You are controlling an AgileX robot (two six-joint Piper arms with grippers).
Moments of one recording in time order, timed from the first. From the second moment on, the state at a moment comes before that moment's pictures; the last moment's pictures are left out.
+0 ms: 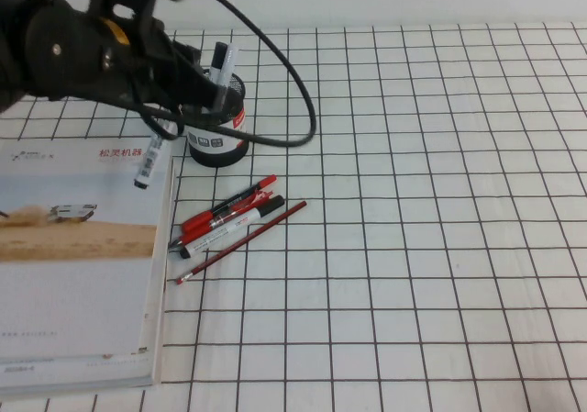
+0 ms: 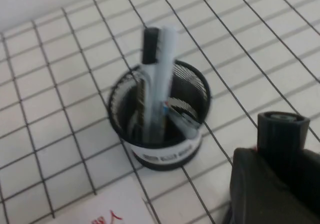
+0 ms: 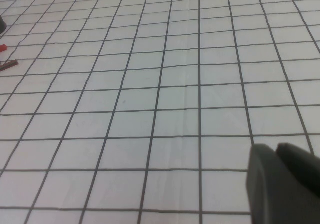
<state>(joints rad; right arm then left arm) 0.12 -0.02 0.03 0.14 0.38 0.03 -0.40 1.59 -1.35 -0.03 0.50 0.24</state>
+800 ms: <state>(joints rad) 0.12 -0.02 0.03 0.14 0.38 0.03 -0.59 2.00 -1.67 -0.03 1.05 0.38</state>
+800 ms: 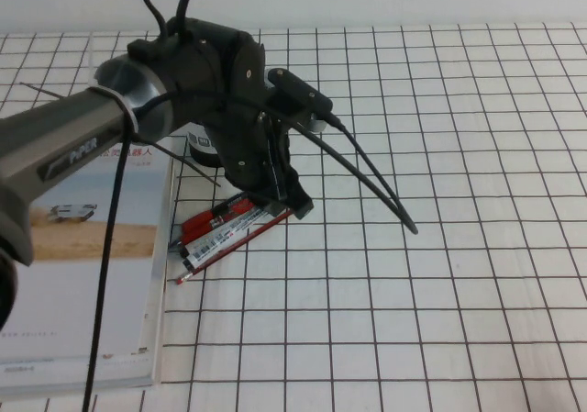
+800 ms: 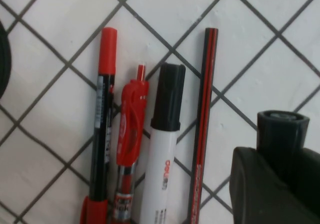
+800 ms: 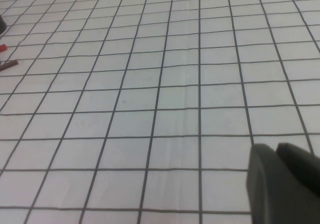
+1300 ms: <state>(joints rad) 0.12 -0.02 0.03 0.14 0.38 0.03 -0.59 2.11 -1.69 0.01 0.99 0.39</state>
